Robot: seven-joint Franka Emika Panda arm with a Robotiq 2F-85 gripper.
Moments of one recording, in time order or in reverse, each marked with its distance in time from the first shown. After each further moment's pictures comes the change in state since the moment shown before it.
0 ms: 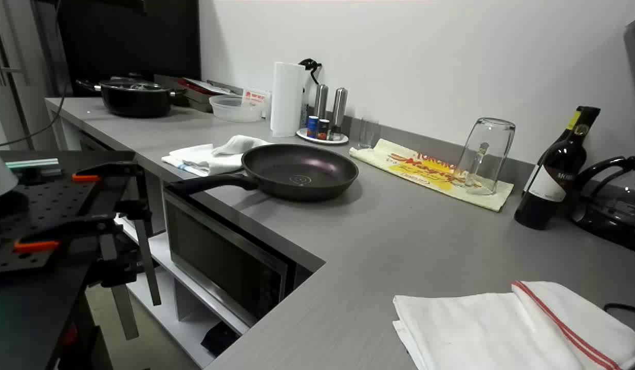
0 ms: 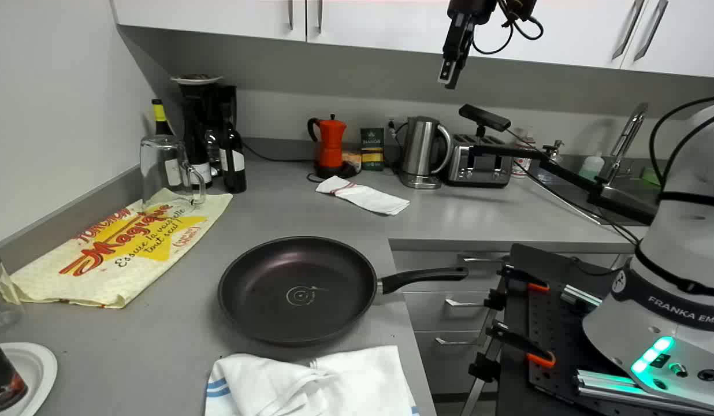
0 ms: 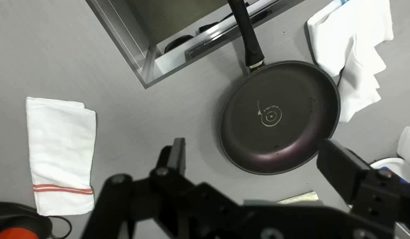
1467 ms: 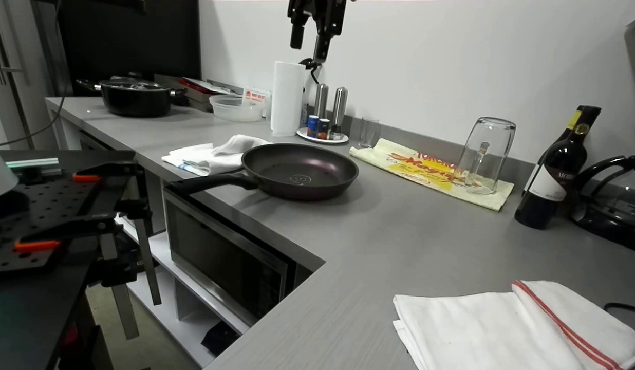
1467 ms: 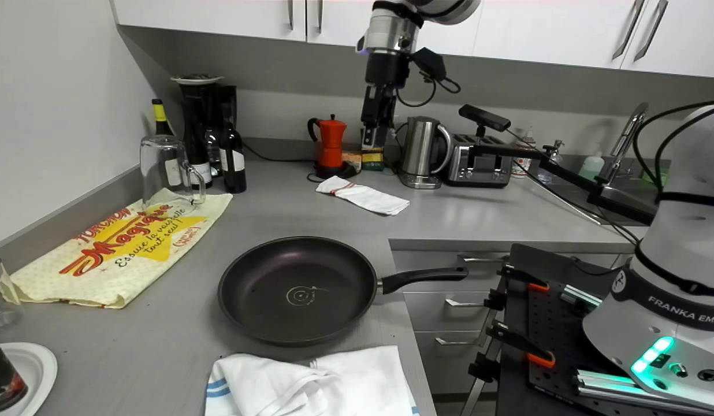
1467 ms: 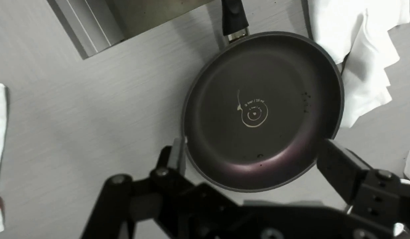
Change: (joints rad) arm 0.048 0.432 0.150 0.108 0.151 0.235 -0.008
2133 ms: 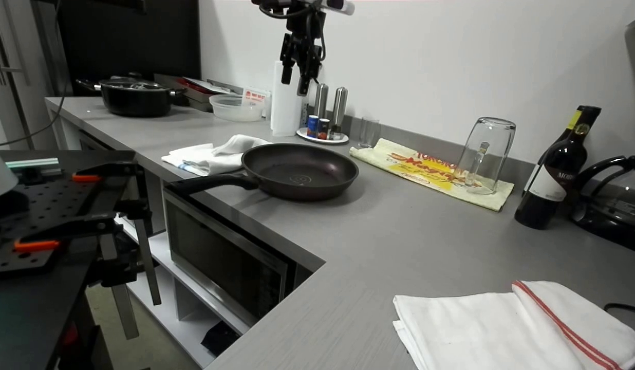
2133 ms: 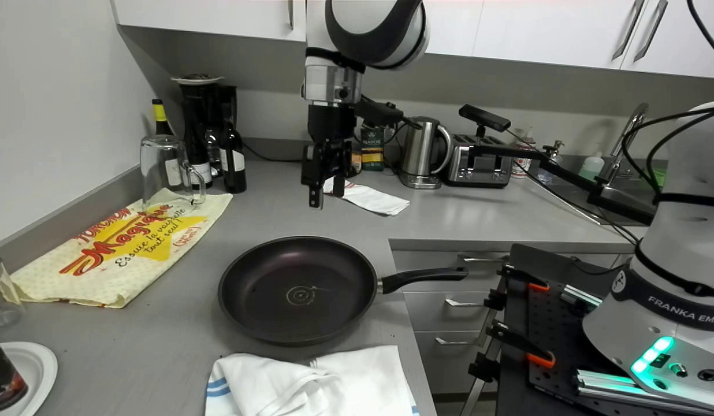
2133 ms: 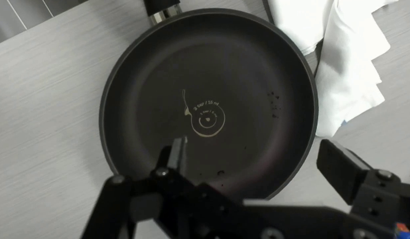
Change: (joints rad) arm 0.079 0.218 0.178 0.069 -0.038 0.129 0.284
